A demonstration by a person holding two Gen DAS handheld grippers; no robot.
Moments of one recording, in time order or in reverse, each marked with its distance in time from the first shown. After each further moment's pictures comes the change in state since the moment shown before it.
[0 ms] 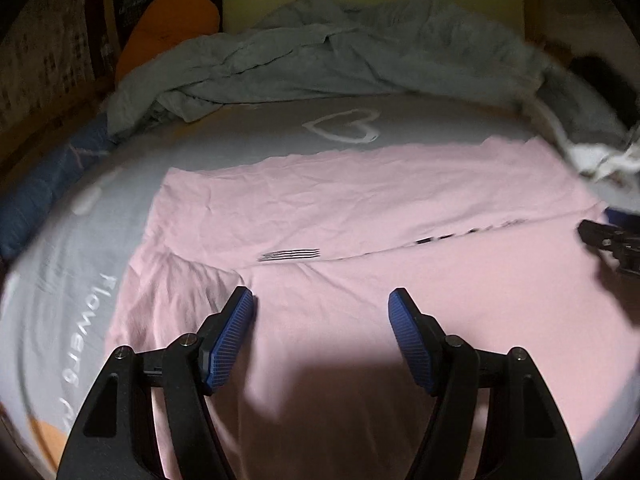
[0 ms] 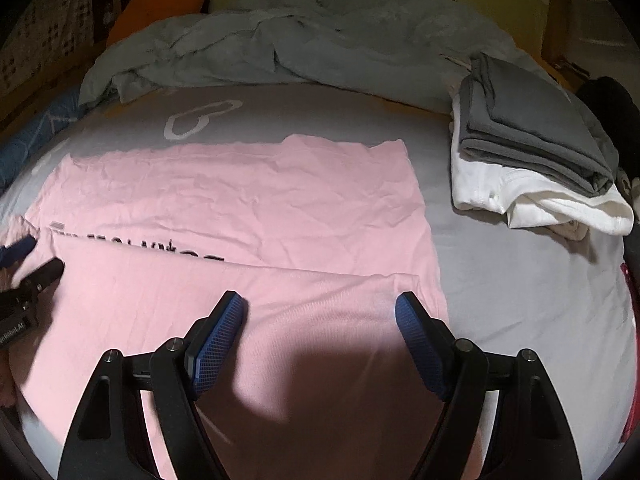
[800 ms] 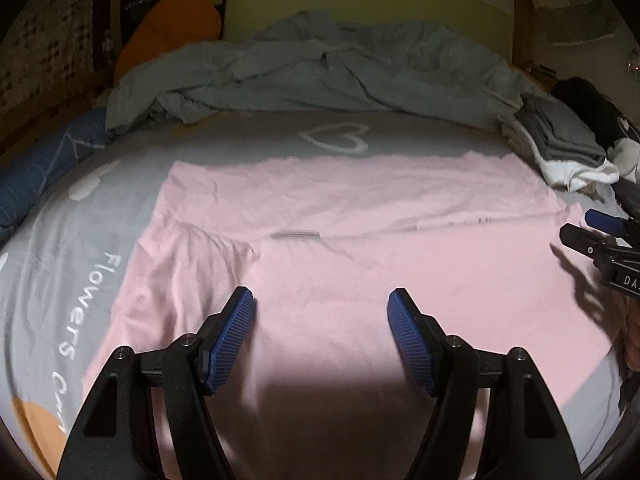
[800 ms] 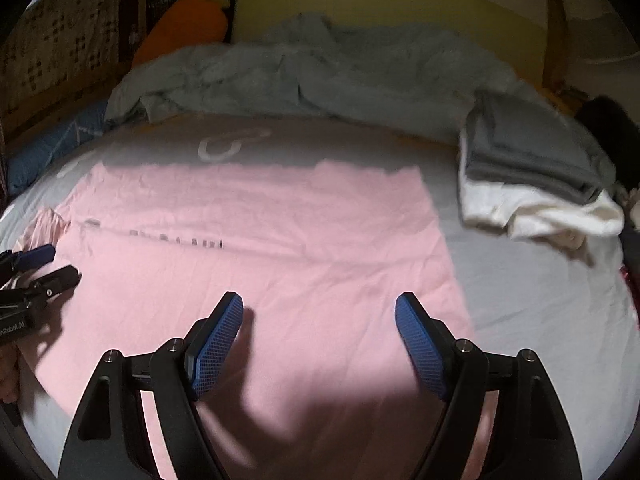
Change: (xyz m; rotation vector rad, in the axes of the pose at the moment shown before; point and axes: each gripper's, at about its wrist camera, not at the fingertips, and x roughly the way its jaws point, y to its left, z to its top) left arm -0.025 0.016 -0.017 -0.020 -0.065 -0.044; right arm -0.031 0.021 -0.028 -0.050 -0.151 0.015
